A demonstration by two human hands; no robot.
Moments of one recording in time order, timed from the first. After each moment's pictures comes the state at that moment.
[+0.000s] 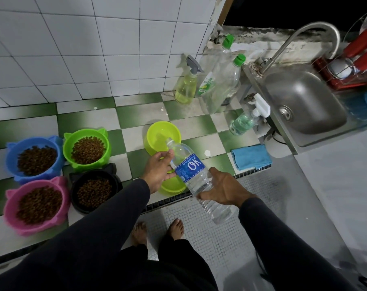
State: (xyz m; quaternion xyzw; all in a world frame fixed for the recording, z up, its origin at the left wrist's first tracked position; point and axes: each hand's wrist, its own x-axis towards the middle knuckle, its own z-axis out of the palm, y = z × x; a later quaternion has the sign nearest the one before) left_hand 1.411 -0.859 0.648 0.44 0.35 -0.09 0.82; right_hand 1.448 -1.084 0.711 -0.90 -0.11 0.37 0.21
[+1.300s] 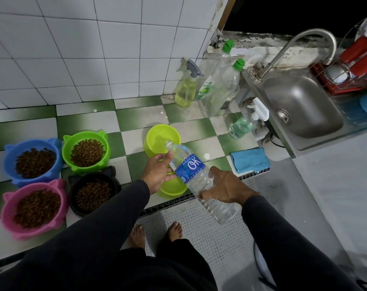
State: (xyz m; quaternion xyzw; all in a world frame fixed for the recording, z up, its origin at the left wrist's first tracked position) left_hand 1.413 -0.854 0.653 0.43 0.34 -0.11 0.83; right_hand 1.459 -1.075 0.735 -0.91 -0.13 0.36 0.14
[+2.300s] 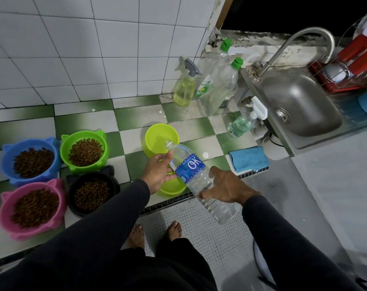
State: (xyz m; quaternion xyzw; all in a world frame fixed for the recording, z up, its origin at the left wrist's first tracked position) left_hand 1.413 -0.858 0.649 0.43 0.33 -0.11 0.83; right_hand 1.455 -1.078 0.741 -0.91 -0.13 0.36 0.15
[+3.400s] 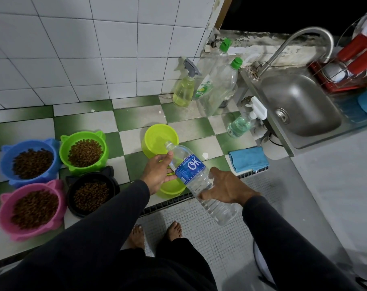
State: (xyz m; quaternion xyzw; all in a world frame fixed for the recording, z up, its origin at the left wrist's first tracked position) left_hand 1.413 -0.859 0.649 0.44 0.33 -0.12 0.83; right_hand 1.455 -1.079 0.741 -0.91 -0.12 0.37 0.14
